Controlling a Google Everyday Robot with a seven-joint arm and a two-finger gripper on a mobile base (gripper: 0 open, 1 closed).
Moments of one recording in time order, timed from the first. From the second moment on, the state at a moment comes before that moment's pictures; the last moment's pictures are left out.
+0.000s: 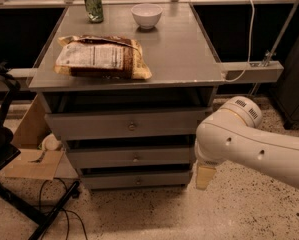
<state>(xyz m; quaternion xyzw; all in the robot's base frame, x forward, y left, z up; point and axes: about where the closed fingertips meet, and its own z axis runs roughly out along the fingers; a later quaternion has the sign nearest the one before) 0.489 -0.169 0.656 -0.63 0.76 -0.12 0.12</state>
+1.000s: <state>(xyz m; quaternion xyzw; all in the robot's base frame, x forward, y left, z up) 0.550 -0.139 0.478 -0.67 0.74 -0.06 0.10</state>
